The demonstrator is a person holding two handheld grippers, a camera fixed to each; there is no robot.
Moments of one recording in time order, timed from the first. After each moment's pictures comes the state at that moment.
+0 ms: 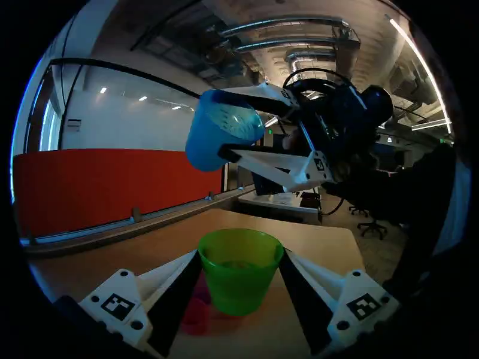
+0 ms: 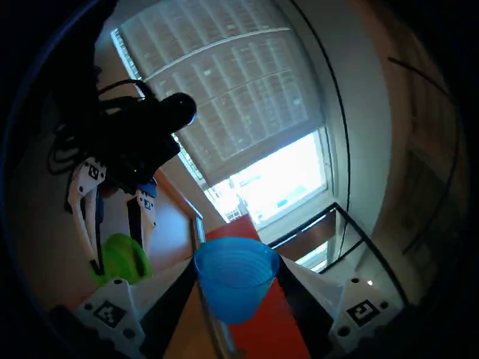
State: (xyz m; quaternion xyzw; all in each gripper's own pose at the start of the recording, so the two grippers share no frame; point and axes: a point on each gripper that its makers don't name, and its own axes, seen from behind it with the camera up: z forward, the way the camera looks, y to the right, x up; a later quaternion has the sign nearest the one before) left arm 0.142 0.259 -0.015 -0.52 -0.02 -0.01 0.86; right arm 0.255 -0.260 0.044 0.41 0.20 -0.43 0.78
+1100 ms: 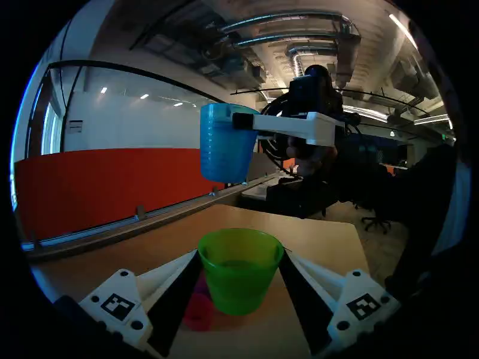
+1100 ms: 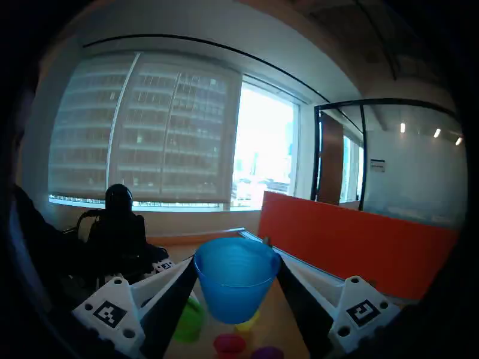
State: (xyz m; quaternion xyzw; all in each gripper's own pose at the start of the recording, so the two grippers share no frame) left arm 0.140 0.253 -0.016 -0.51 -0.03 0.01 0.86; right arm 0.250 -0.246 0.030 0.48 -0.01 -0.06 0.87
